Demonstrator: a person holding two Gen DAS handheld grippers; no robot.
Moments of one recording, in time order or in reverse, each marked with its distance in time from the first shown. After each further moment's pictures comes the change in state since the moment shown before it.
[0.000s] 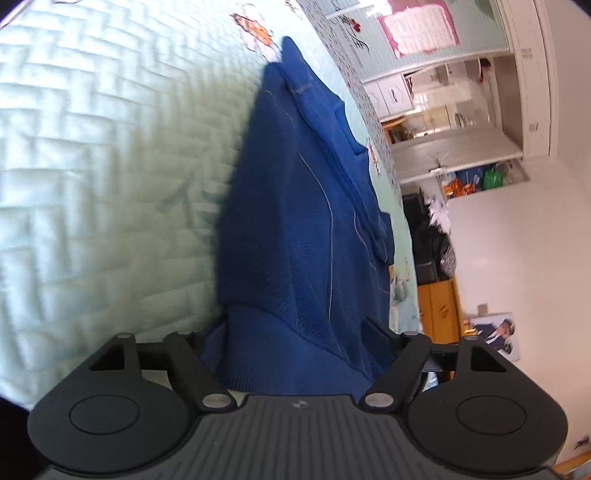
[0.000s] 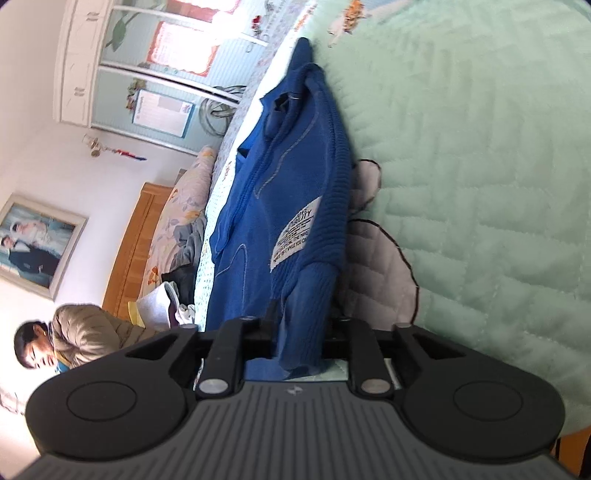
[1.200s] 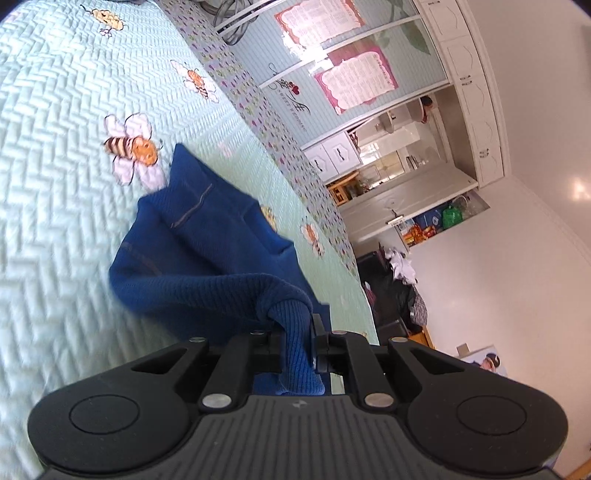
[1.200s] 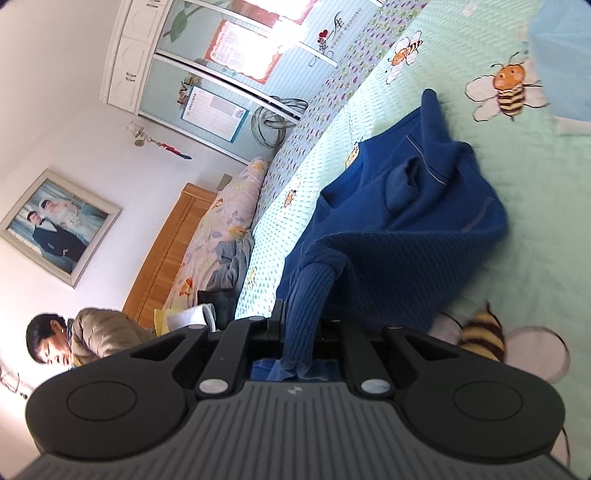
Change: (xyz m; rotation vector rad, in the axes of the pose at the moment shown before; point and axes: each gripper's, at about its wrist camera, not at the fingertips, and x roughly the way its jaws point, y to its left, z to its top) left arm 0.007 -0.098 0.086 0.132 -0.246 -0.099; right arm 0.056 0.113 0.083 -0.173 -0.043 0.095
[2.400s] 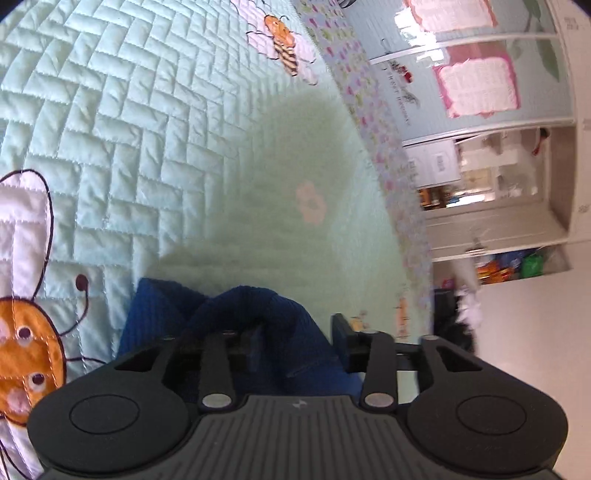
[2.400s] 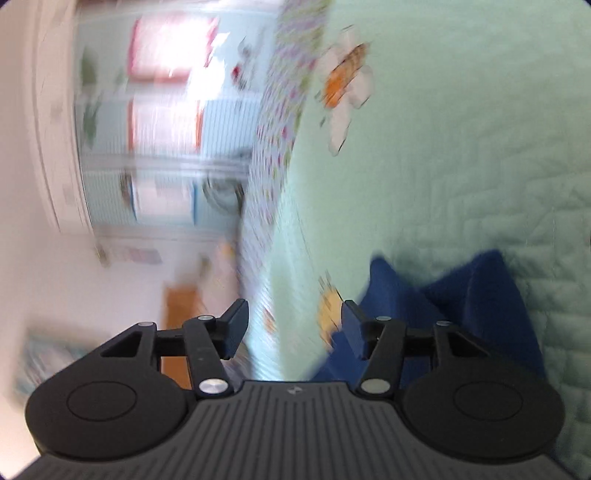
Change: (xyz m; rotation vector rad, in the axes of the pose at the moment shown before) left arm 0.264 0.098 0.206 -0.270 0.119 0.188; right arm 0.188 -0.096 0.200 0.292 -0.050 -0.031
